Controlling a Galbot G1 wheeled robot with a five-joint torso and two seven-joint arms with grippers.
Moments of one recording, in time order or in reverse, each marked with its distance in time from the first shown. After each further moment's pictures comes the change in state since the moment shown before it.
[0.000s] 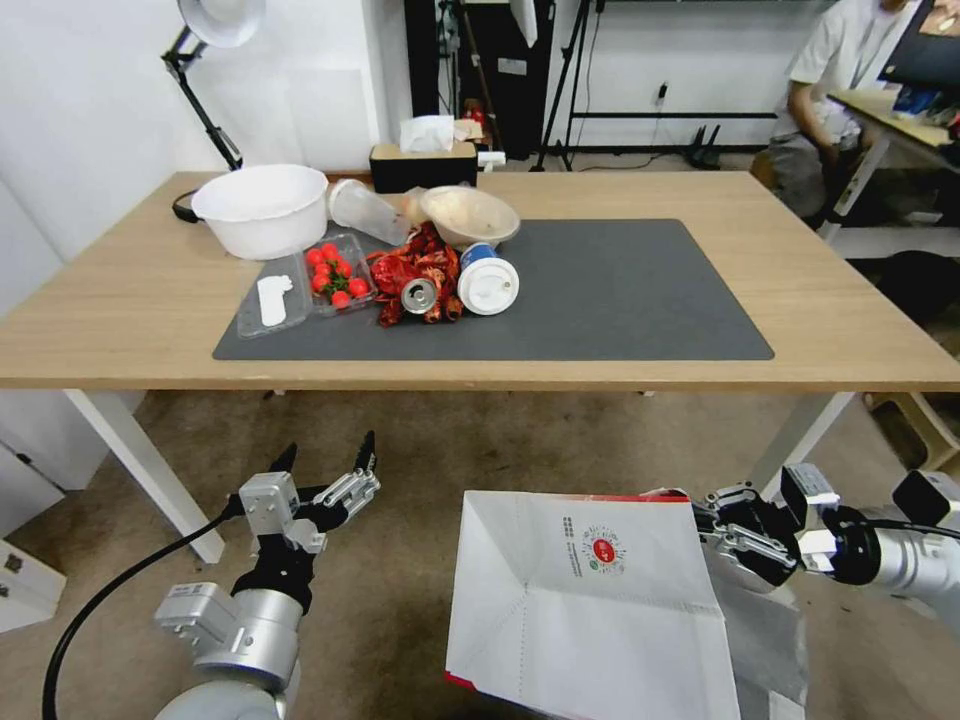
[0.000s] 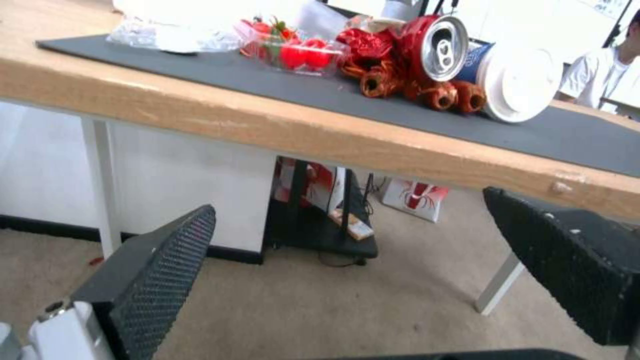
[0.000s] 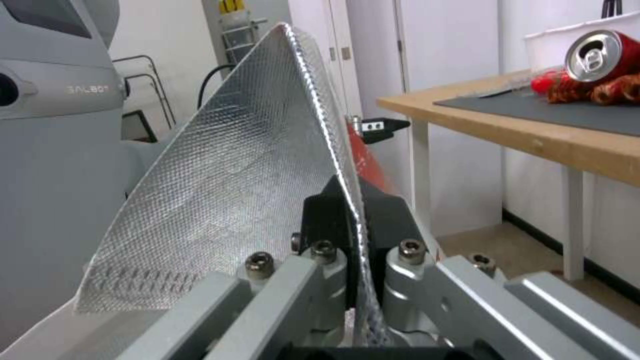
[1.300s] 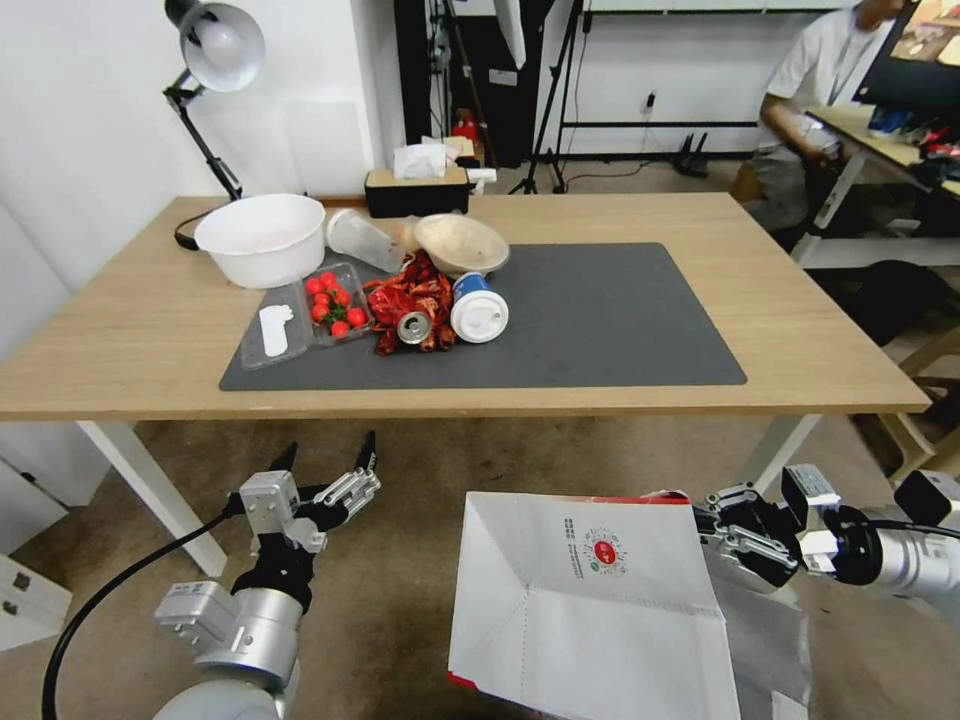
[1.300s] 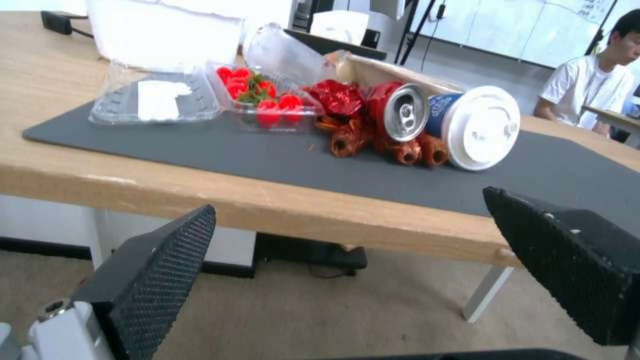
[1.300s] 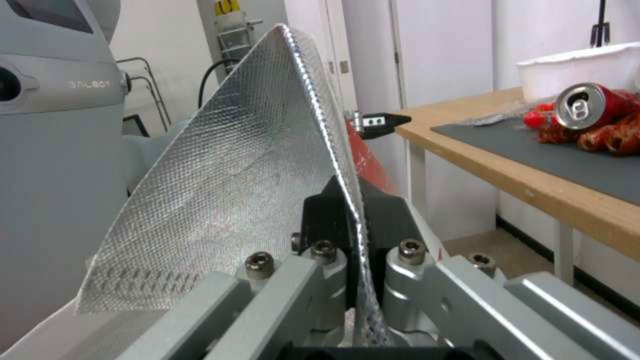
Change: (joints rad) left arm -0.001 0.004 -0.001 -0.005 0.001 0.003 0.000; right arm -0.003 -0.007 0.003 0.002 -0.004 0.002 -0.002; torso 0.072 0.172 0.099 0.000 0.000
